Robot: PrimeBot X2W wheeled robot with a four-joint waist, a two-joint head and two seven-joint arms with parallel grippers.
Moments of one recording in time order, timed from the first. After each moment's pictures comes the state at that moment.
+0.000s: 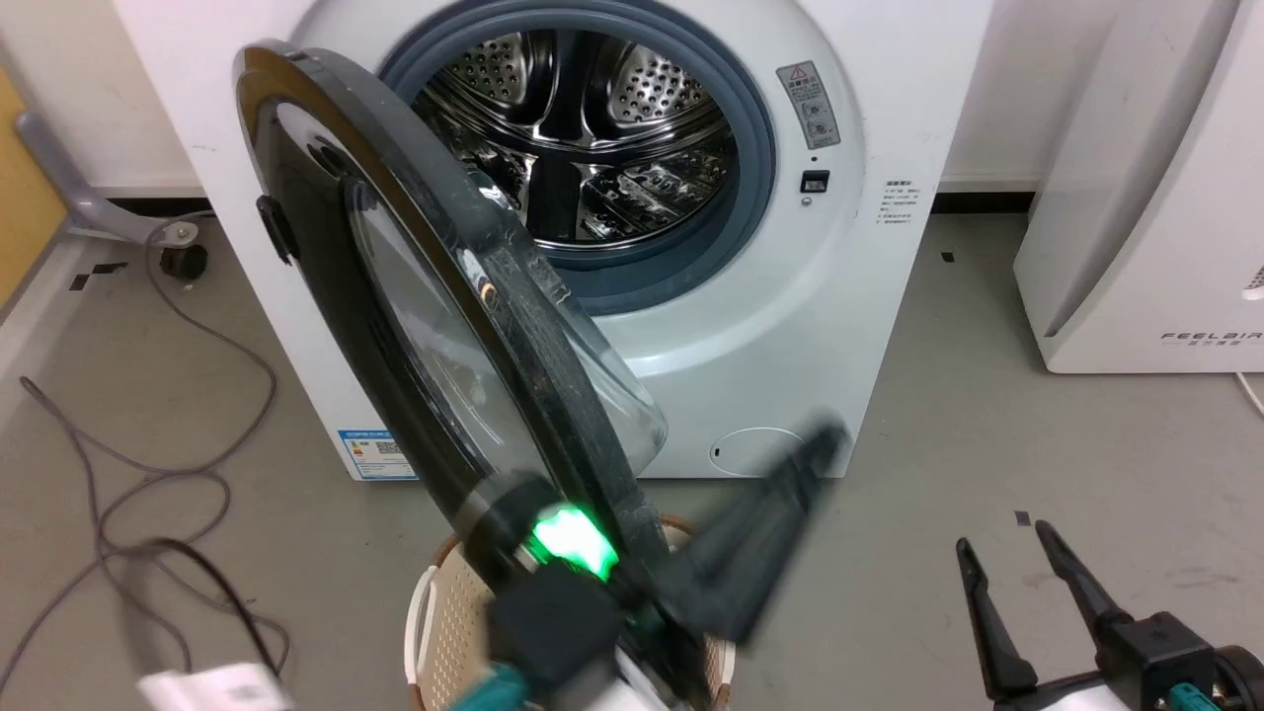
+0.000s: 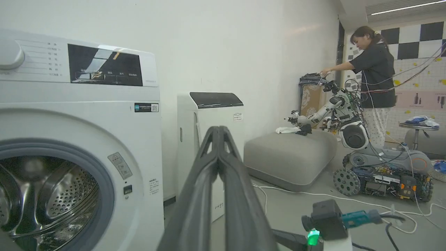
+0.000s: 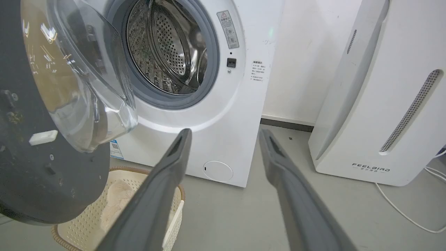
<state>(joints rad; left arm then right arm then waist) -0.18 0.06 -0.56 -0.48 -0.29 -0.10 0.05 0.12 -0.05 -0.02 -0.04 -0.02 0.13 -0.13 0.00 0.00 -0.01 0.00</state>
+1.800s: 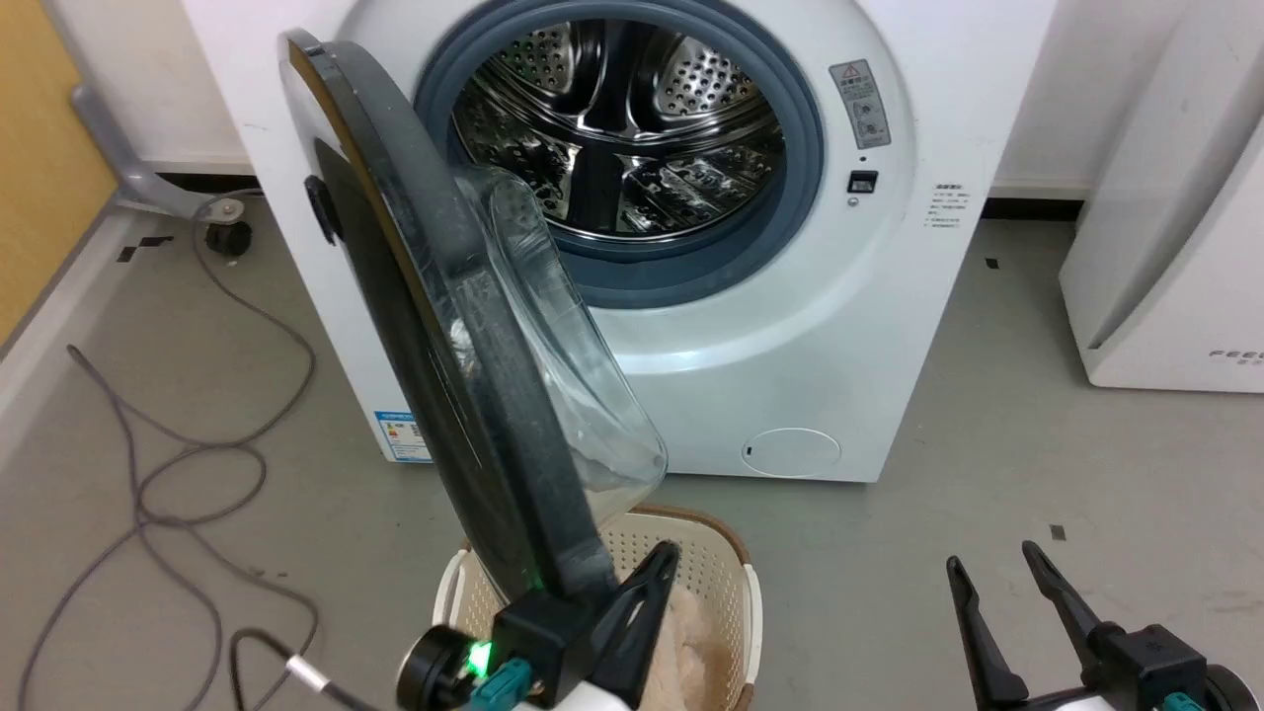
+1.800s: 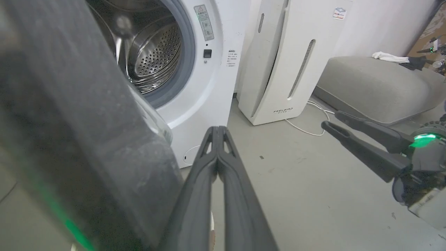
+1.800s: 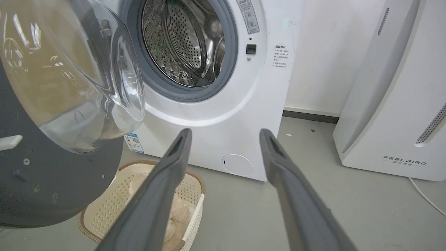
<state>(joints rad) -0.03 0.16 -0.58 -0.17 -0.29 0.16 0.10 0.12 -0.05 -0.01 0.03 0.04 0.13 -0.16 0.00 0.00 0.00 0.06</state>
